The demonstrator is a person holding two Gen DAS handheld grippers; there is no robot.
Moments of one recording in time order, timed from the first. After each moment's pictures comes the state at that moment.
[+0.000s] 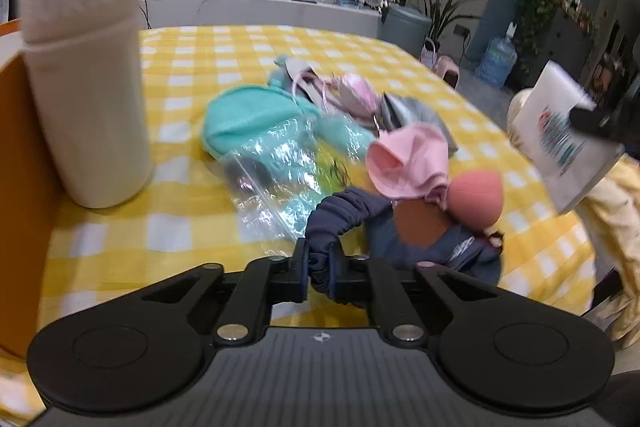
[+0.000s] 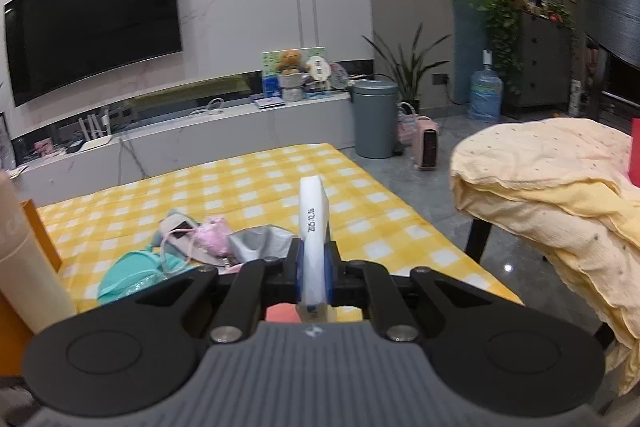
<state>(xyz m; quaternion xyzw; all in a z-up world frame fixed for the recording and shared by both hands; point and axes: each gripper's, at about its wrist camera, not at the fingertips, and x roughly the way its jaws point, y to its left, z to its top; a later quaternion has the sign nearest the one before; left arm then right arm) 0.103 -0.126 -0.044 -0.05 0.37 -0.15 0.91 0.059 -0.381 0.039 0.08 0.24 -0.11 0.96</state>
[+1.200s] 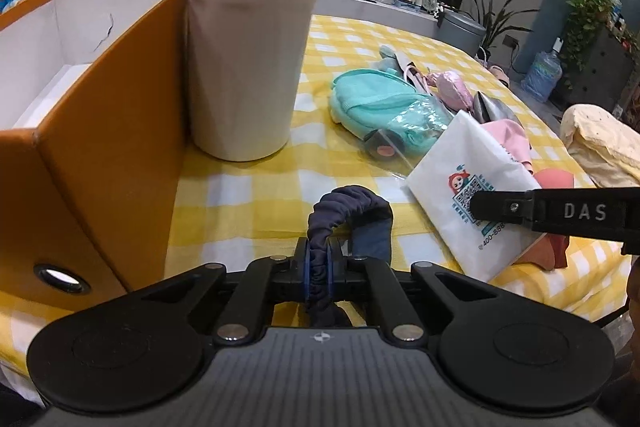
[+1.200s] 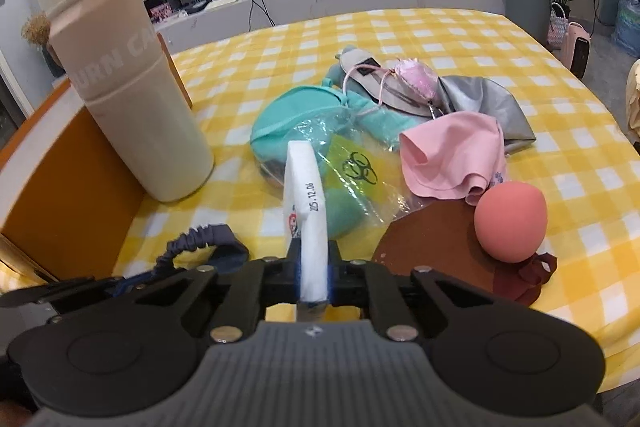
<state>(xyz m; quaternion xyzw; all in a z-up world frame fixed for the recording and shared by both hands) 0.089 -0.054 -0.061 -0.07 0.39 -0.08 0.91 0.096 -0.287 -0.012 0.06 0.42 0.11 0.90</state>
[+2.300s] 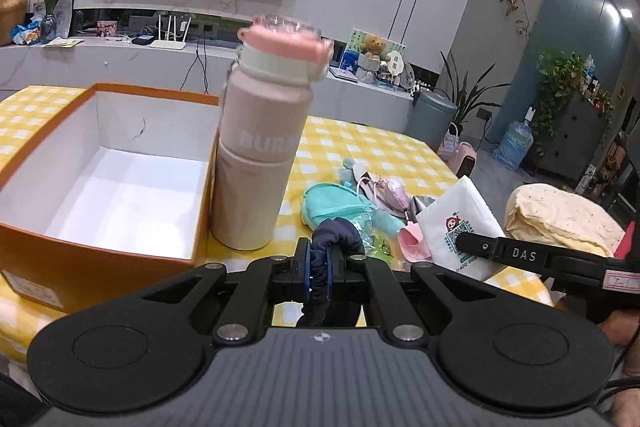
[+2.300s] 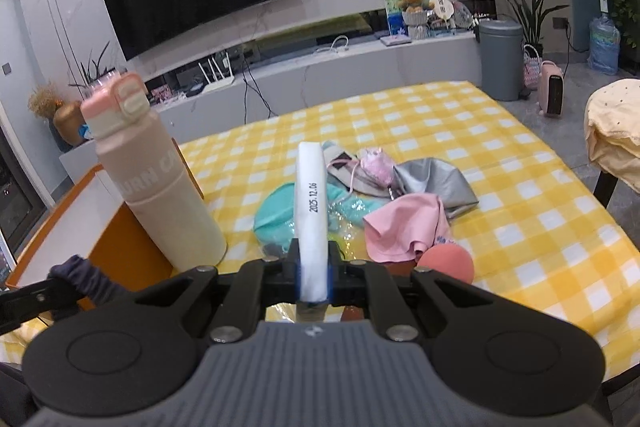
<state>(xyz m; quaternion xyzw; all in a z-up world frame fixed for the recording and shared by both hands) 0.021 -0.036 0.056 -0.11 0.29 -0.09 0.95 0.058 -0.327 0.049 0.12 0.32 0.09 0.93</state>
